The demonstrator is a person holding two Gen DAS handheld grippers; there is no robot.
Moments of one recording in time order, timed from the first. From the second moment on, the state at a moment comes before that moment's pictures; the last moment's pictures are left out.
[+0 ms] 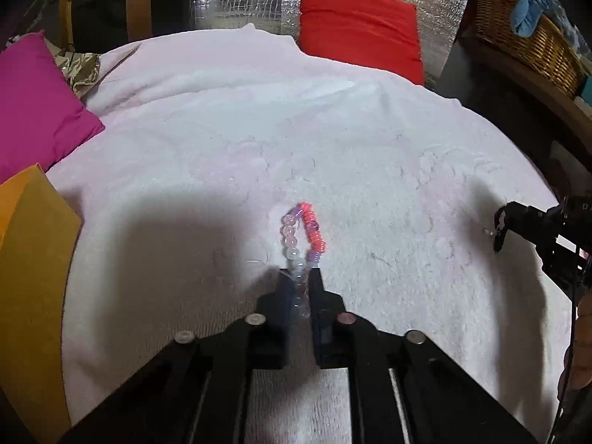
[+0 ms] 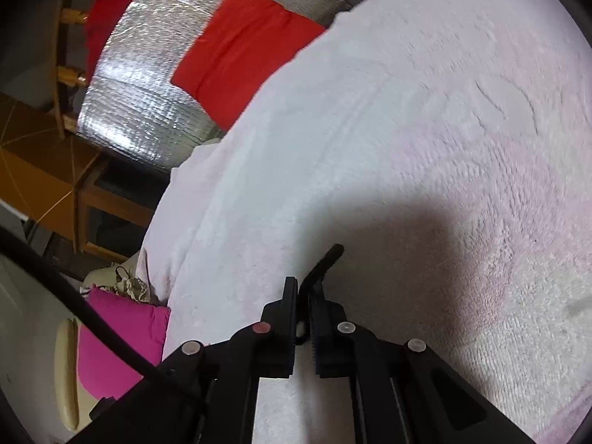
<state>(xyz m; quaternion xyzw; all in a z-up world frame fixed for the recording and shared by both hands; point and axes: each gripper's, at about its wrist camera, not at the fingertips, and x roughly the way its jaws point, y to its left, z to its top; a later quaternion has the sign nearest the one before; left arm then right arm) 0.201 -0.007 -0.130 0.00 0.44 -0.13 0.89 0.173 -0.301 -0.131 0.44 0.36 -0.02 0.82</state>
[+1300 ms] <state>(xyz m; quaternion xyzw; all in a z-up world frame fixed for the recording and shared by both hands) 0.074 0.048 -0.024 0.00 0.31 -0.06 0.95 0.108 -0.170 -0.048 0.28 0.31 0.15 0.90</state>
